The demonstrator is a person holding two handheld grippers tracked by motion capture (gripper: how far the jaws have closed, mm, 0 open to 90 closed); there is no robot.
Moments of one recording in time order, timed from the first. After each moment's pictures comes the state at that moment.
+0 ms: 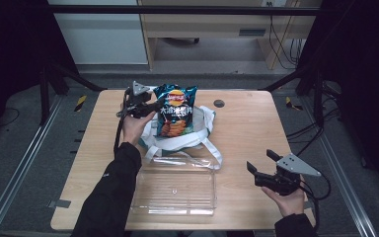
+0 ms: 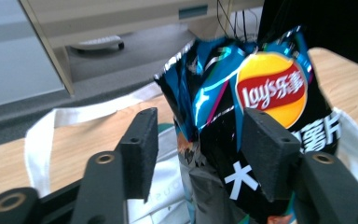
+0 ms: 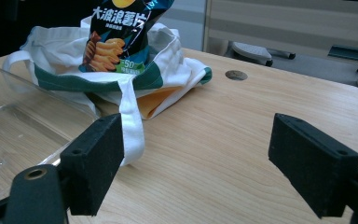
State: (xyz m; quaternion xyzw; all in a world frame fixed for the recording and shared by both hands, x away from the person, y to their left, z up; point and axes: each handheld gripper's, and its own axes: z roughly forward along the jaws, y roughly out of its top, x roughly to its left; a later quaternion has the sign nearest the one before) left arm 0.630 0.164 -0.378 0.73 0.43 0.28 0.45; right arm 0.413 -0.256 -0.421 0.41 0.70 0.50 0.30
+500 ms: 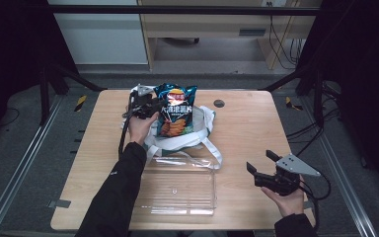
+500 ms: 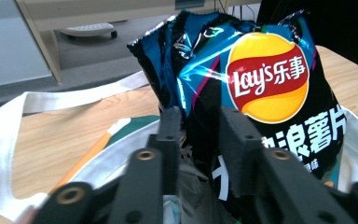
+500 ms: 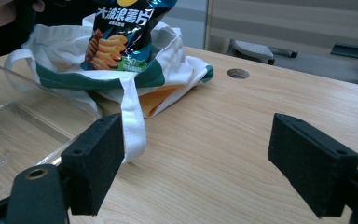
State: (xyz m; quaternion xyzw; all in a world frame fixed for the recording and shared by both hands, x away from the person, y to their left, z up) left arm 0.638 0.154 -0.393 0.72 0.46 0.26 0.45; right arm 0.414 -0.255 -0.422 0.41 0.70 0.50 0.30
